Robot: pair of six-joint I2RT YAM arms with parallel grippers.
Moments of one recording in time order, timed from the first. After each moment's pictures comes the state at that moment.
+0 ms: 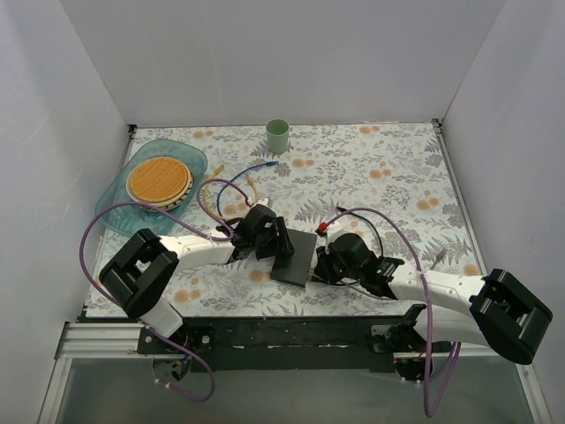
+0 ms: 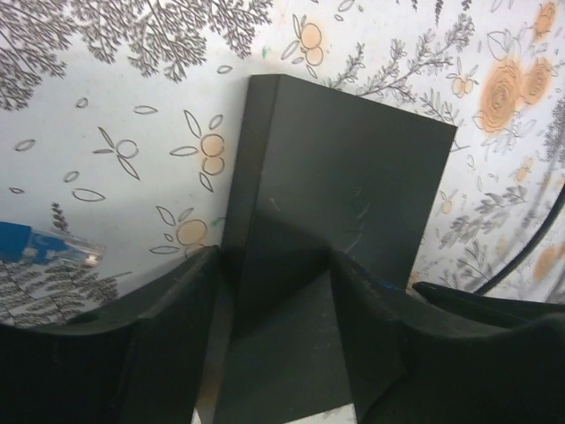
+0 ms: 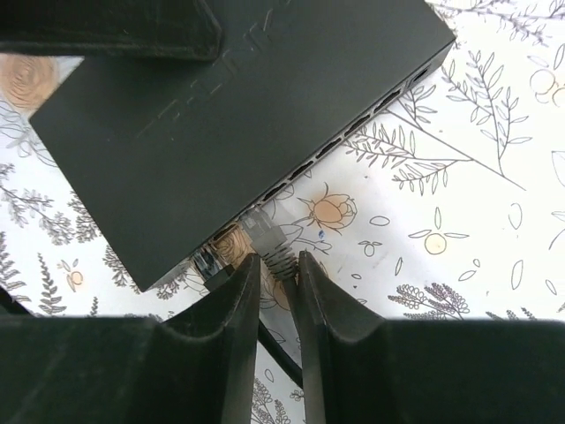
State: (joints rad) left arm -0.79 1.58 0.74 -0.01 0.01 -0.87; right arm 0.90 1.18 0.40 0.06 0.02 0.33
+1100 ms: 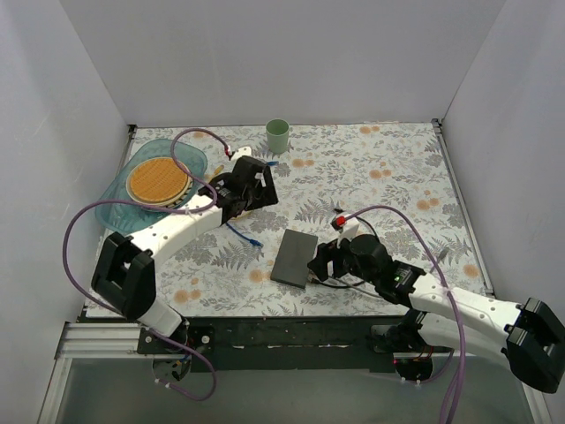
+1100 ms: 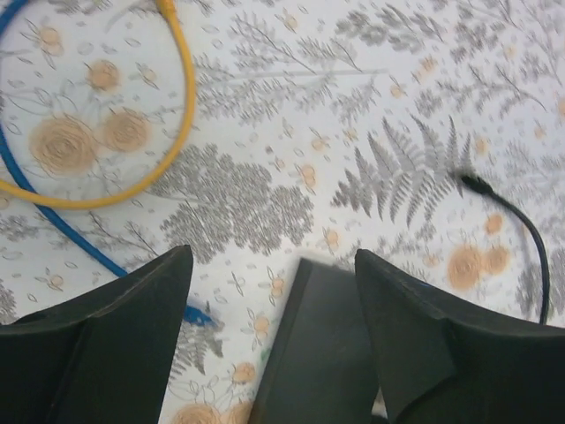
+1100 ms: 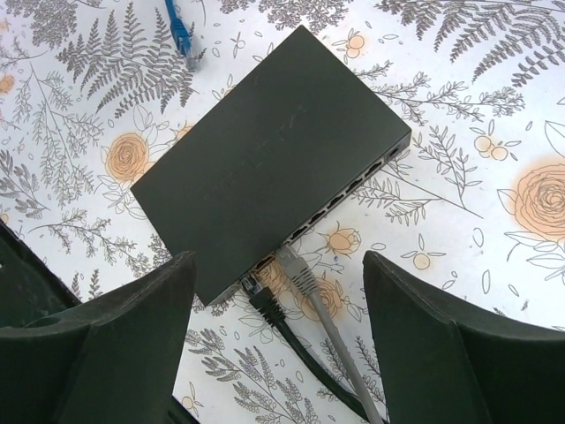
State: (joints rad) left arm -0.65 1.50 1.14 -0.40 -0.27 -0.68; right arm 0.90 0.92 0.36 0.06 0.06 0.39
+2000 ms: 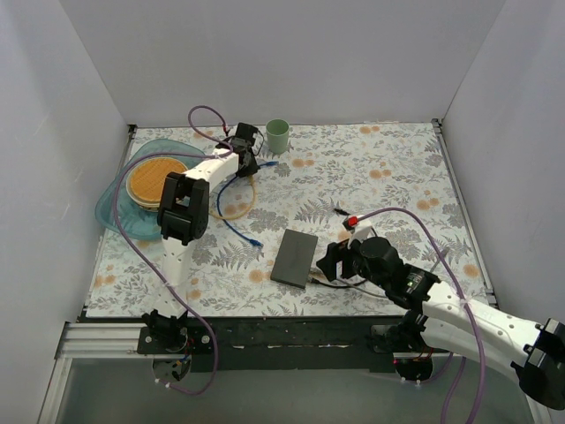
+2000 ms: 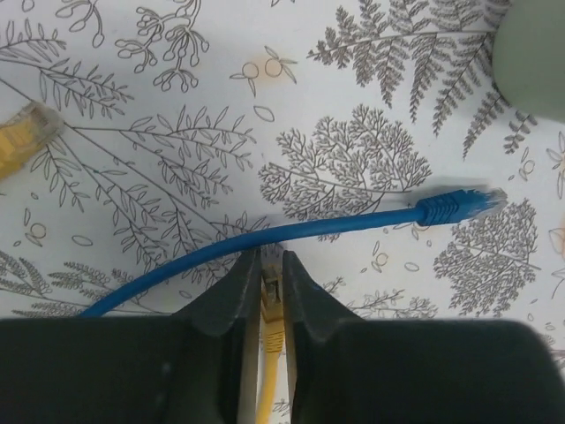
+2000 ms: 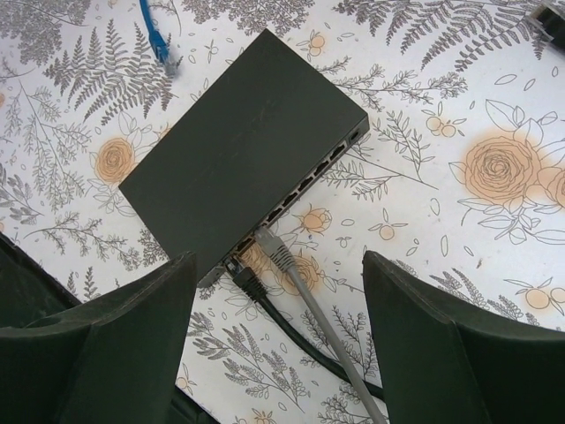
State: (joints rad) left arm -0.36 2.32 1.85 -0.48 -0.25 -0.59; right arm 0.89 0.76 0.36 -0.09 0.11 0.41
